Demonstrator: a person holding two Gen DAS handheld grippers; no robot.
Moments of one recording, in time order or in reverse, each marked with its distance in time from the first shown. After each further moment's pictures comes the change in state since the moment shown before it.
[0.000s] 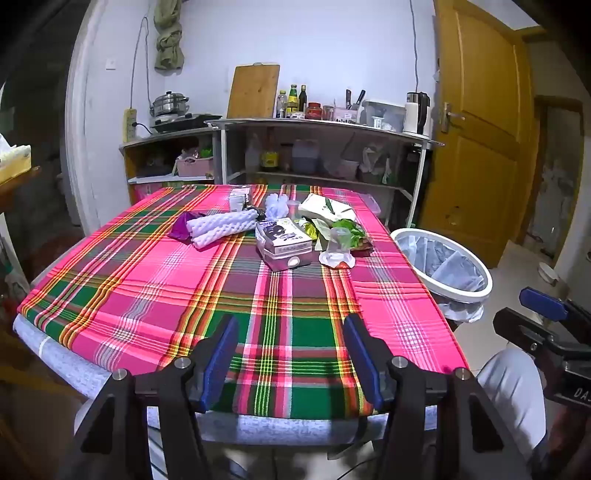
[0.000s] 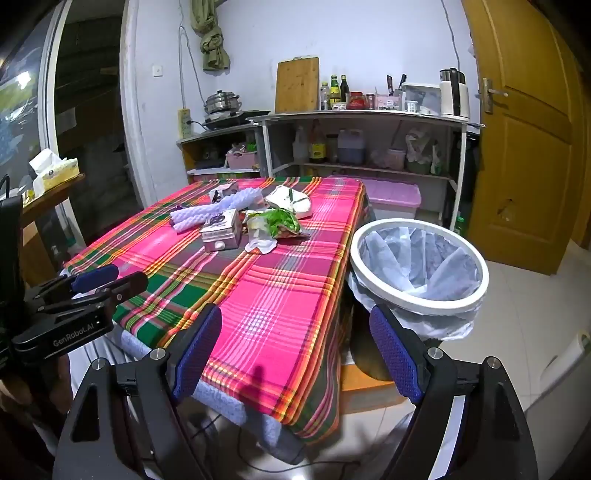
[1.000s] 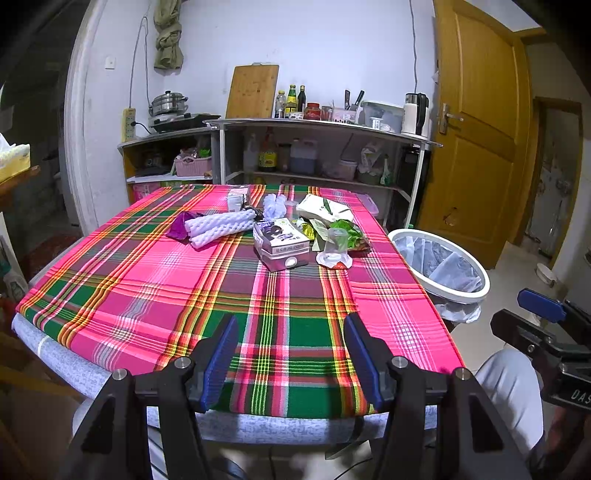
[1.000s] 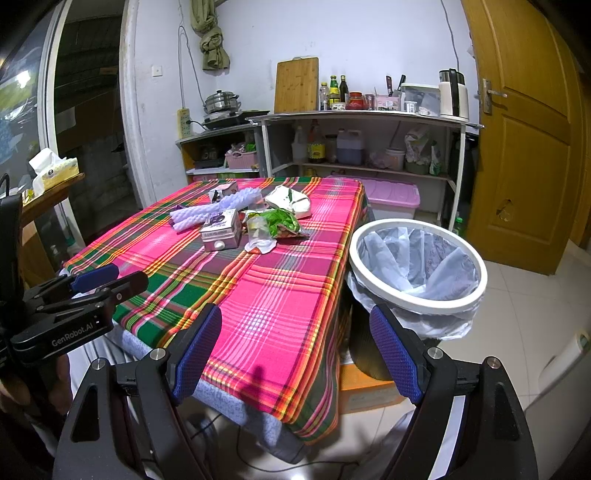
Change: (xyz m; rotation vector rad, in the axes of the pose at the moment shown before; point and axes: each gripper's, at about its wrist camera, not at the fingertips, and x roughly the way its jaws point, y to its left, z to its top) left arm 0.000 0.000 0.000 -0.004 -0.004 -0.006; right arm -0.002 0.002 0.000 -0.002 -0.004 -0.001
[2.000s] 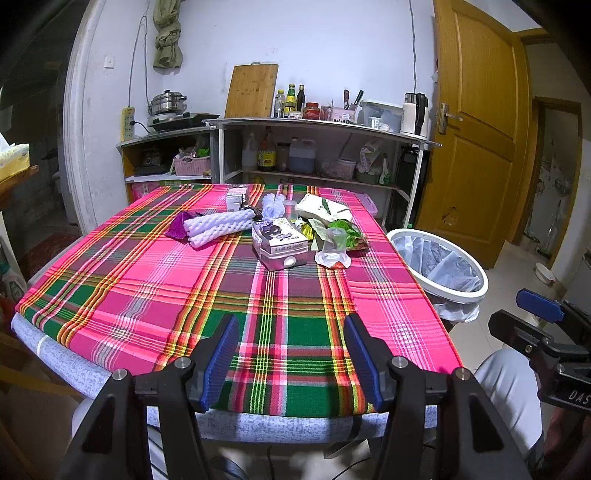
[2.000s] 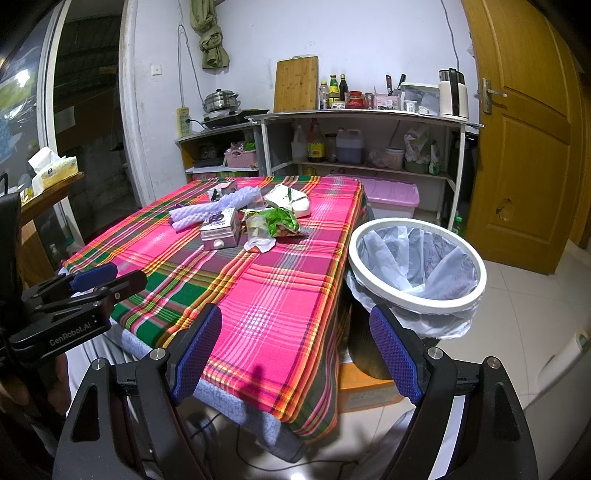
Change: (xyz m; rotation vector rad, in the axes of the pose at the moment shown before) left arm -0.002 -0.011 -0.003 -0.002 0.002 -0.003; right arm 0.000 0.000 0.000 -0.001 0.002 -0.001
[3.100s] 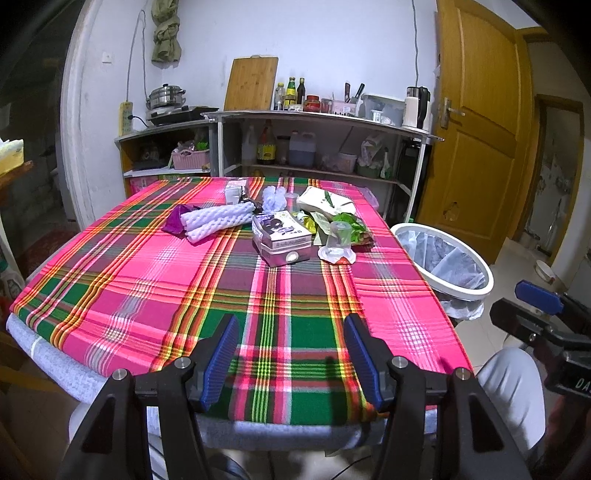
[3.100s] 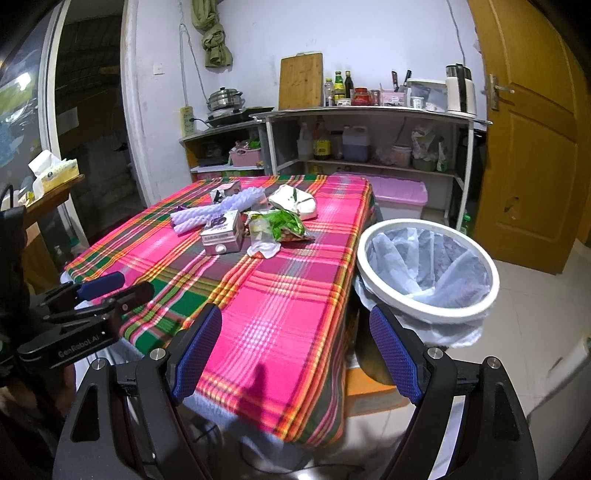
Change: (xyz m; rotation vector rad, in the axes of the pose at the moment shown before) left arm 0.019 0.009 0.004 0.002 0.030 0.000; right arm 0.019 0.002 0.009 -0.002 0.006 0.033
